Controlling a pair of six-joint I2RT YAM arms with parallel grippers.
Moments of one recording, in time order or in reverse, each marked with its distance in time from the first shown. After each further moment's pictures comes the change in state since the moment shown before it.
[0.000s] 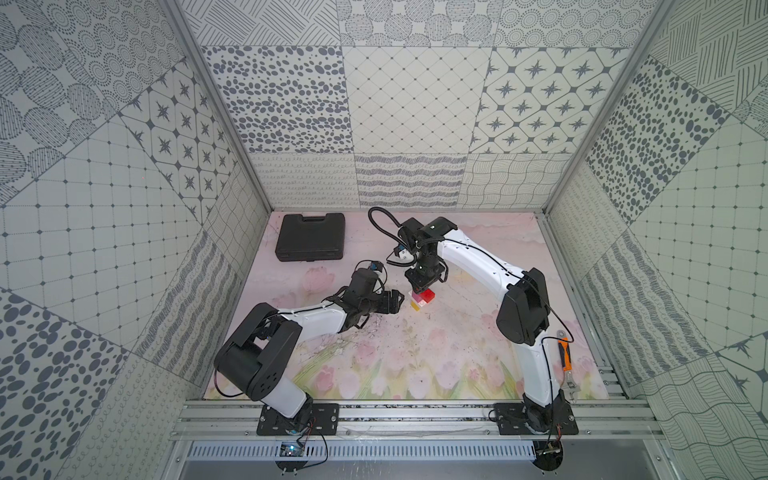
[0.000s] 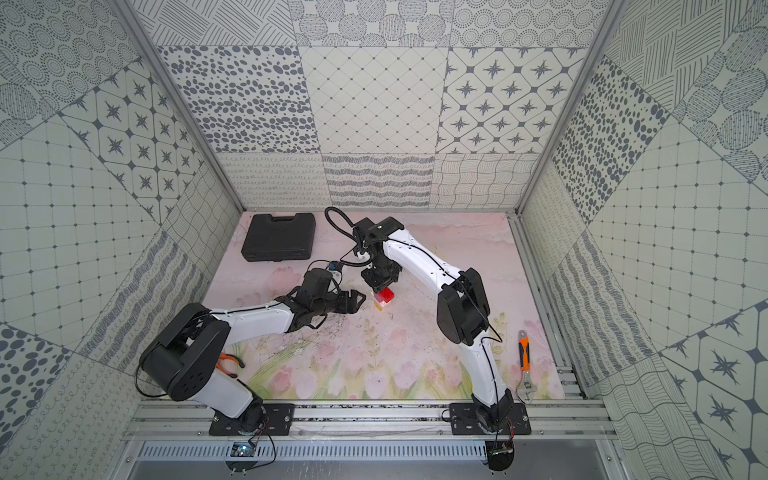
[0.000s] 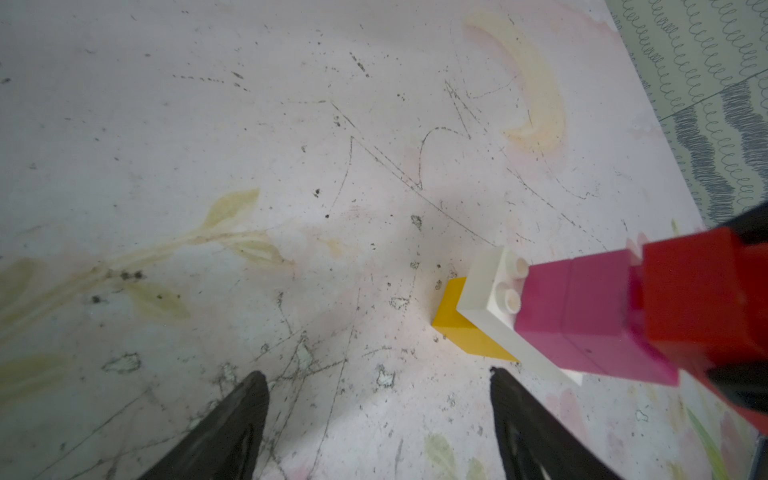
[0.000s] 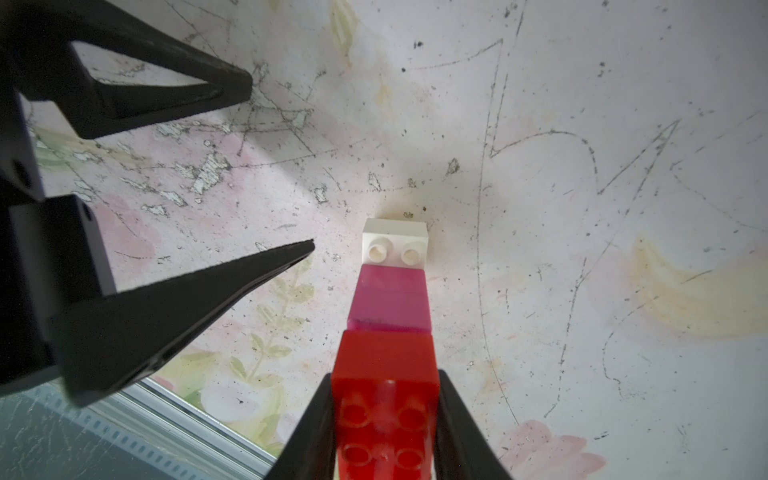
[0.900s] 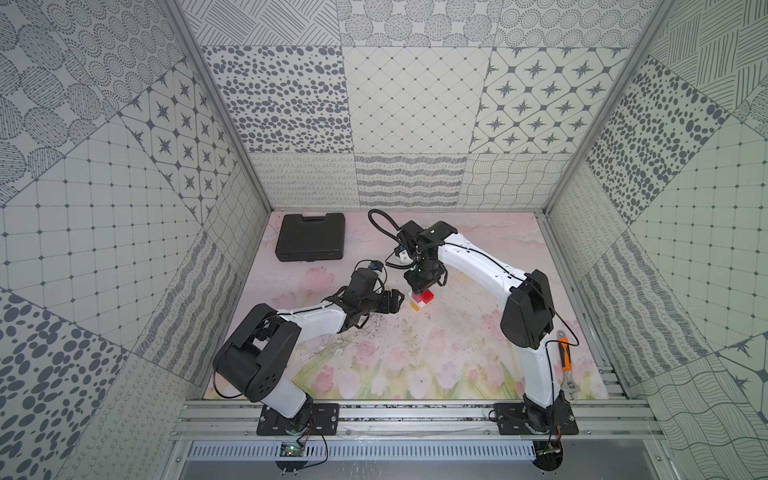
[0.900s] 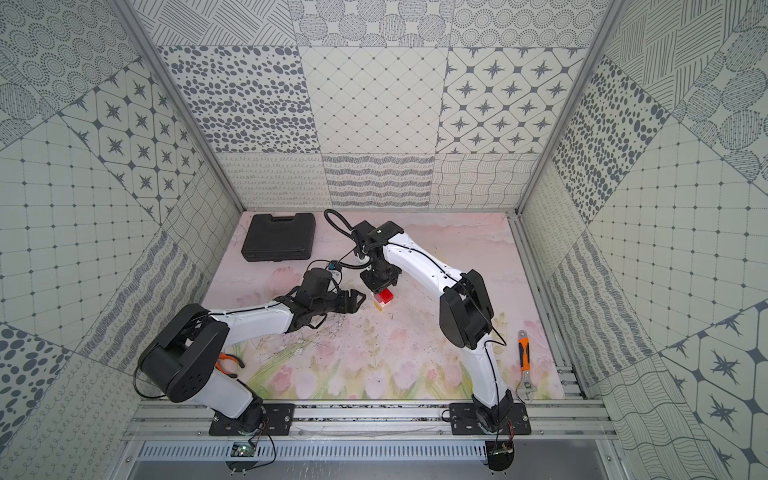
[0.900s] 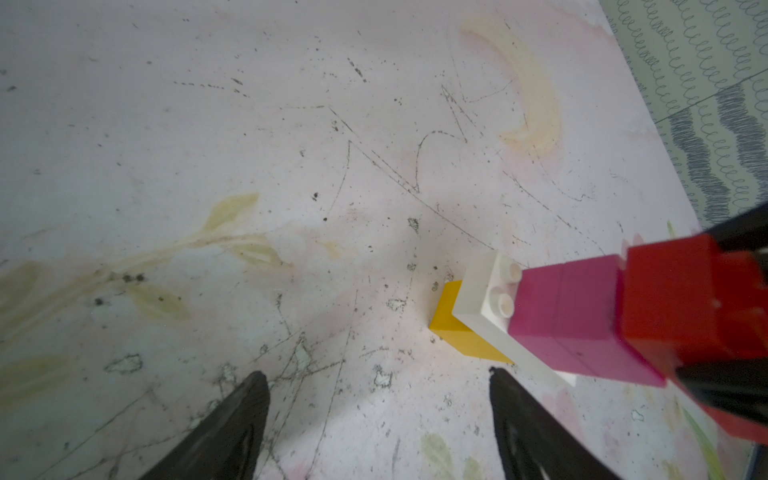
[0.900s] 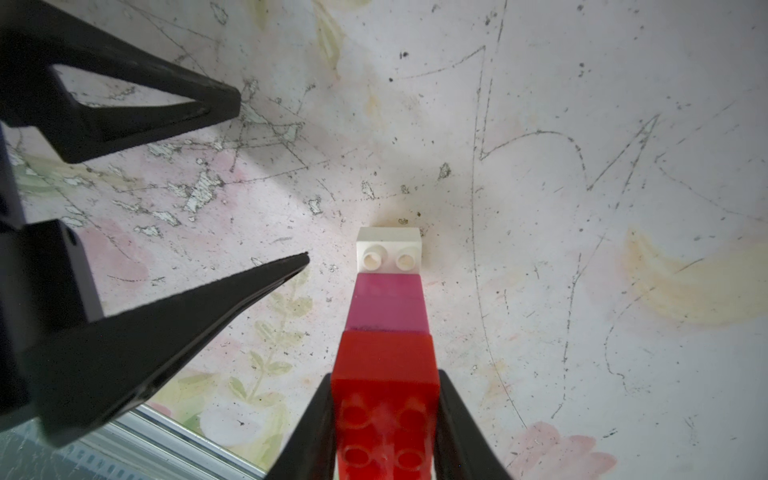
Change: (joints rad) left arm 0.000 -0.008 0.000 0.000 -0.001 0.000; right arm 0.021 -0.039 -0.079 0.070 0.053 0.069
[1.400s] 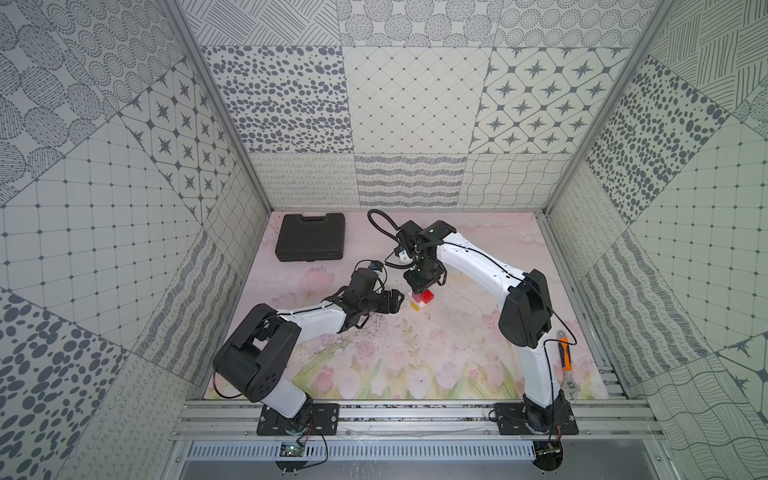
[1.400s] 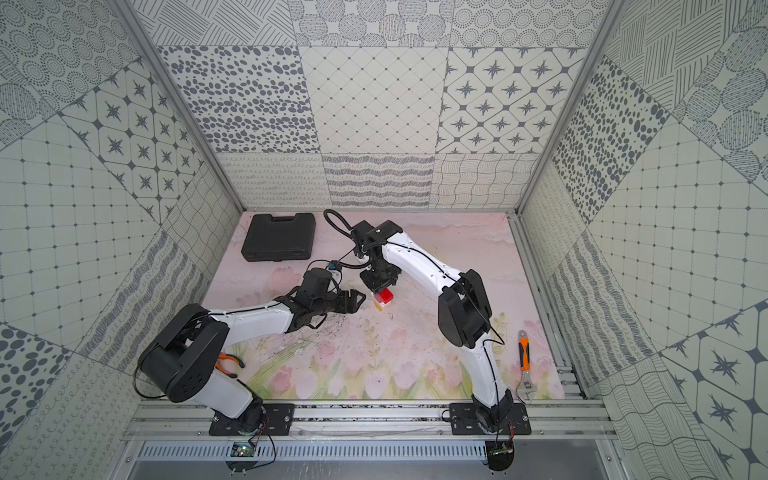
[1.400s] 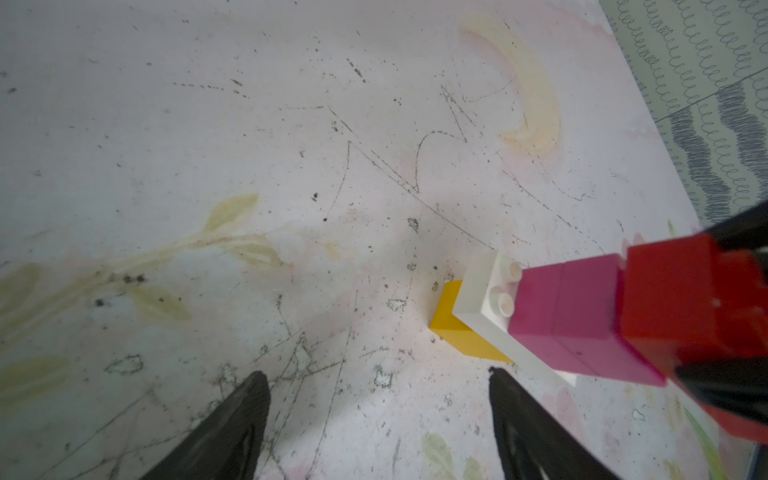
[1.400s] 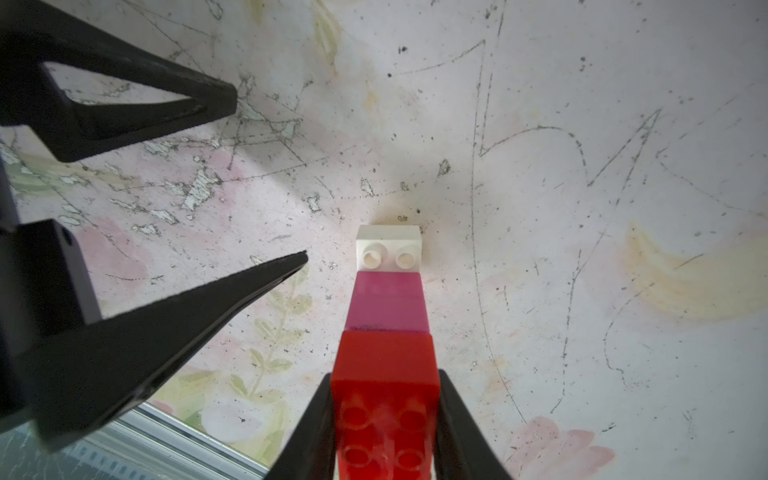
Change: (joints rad) left arm 0.000 -0.001 0.000 0.000 0.000 0.003; right arm 0.001 0.019 0.031 -0.040 -0.004 0.000
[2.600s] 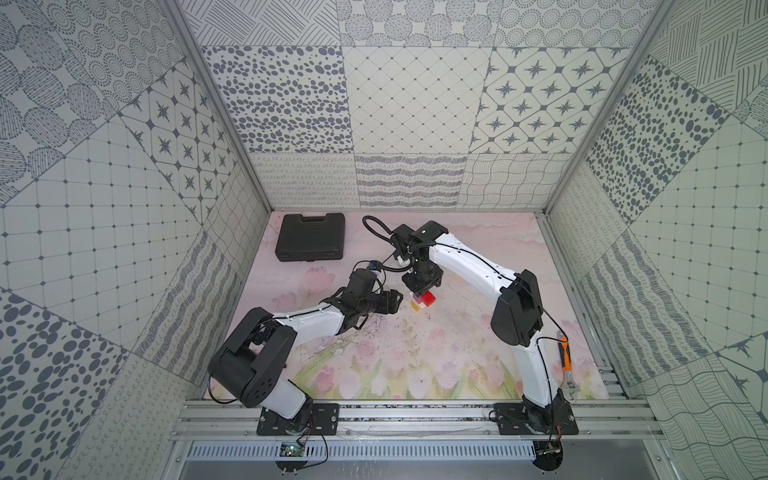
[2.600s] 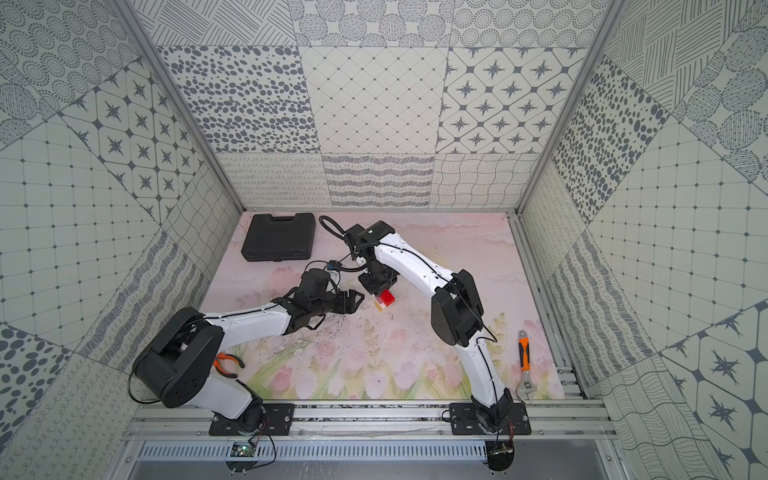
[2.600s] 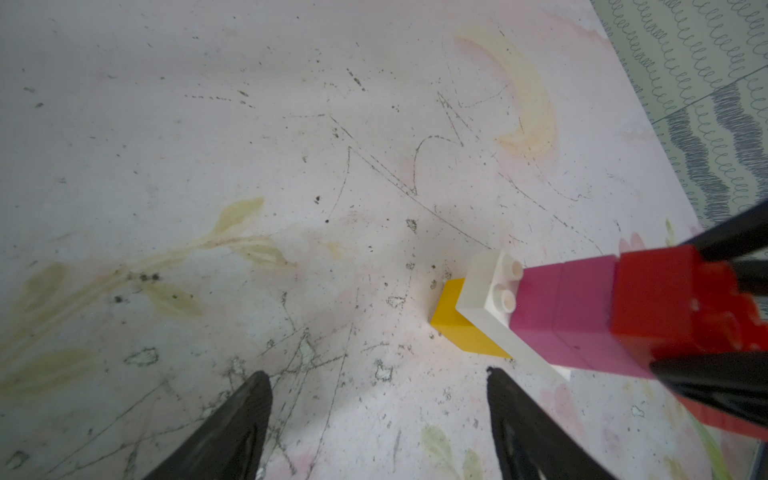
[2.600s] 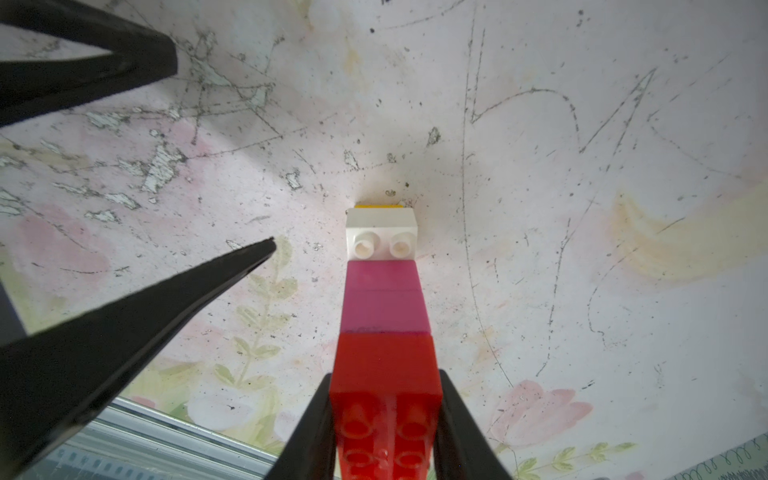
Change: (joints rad) left arm -0.001 -0.031 -0.015 -0.002 -0.011 0.011; right arm 0.027 0.060 0.084 -0.107 0.062 0.039
